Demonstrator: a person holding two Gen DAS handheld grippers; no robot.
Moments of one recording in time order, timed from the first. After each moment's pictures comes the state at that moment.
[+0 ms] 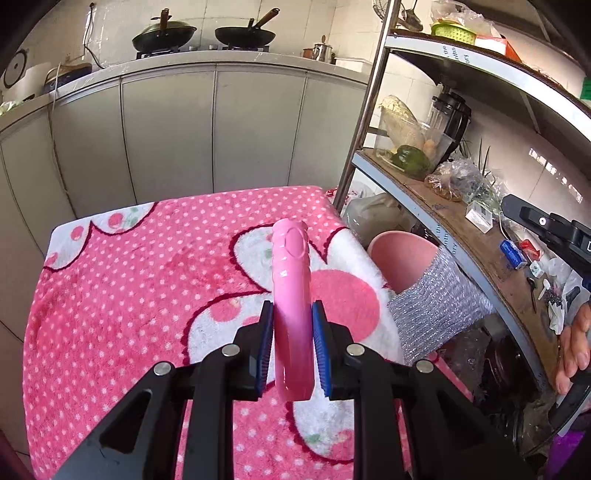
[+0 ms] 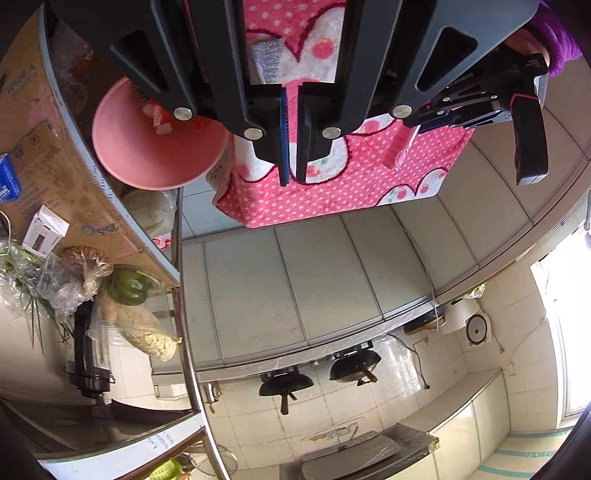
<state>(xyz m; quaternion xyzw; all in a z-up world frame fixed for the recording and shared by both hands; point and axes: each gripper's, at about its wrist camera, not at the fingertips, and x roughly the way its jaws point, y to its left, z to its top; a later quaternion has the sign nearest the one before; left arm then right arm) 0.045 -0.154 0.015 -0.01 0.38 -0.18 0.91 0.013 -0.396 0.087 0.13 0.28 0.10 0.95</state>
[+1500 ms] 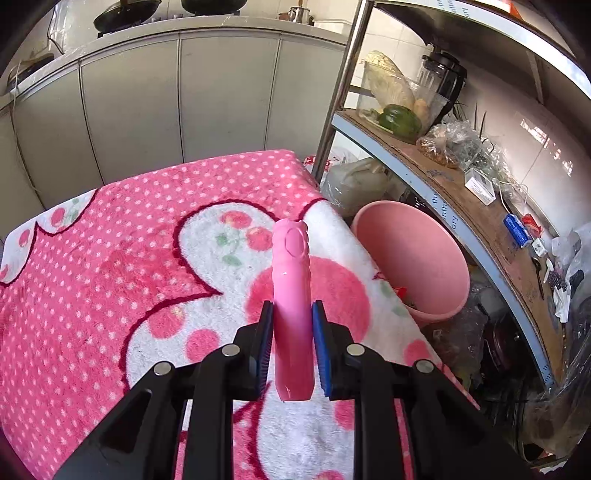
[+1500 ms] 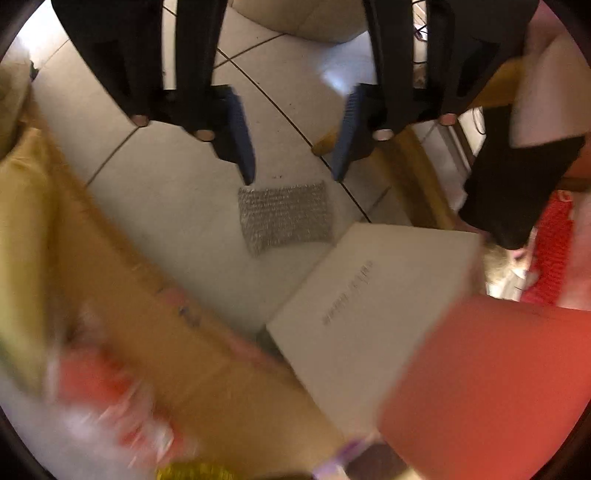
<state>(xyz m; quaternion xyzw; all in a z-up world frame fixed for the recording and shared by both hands) 0.096 -0.197 -0.024 0.00 0.44 -0.21 0.87 -0.060 -0.527 -0.394 0.36 0.59 -0.13 0.71</state>
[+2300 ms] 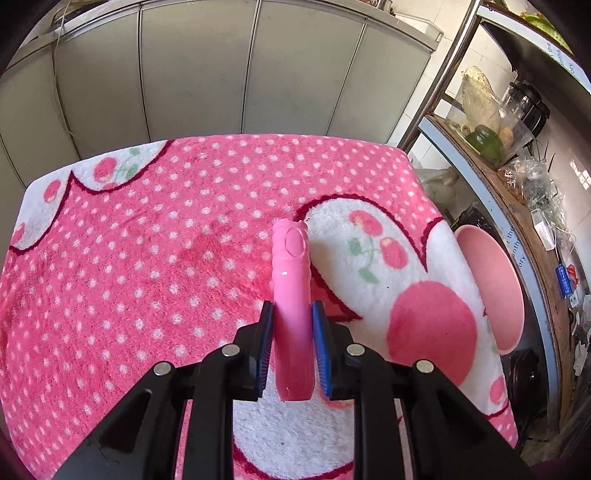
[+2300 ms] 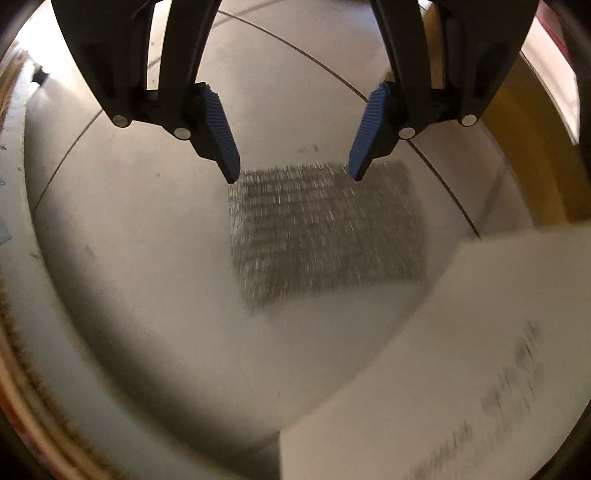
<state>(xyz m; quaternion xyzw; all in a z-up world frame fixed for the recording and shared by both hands) 0.165 -0.121 -0.062 -0.05 0.49 -0.13 0.86 -0.006 -0.491 -0.527 0.30 0.67 -0.21 0.65</state>
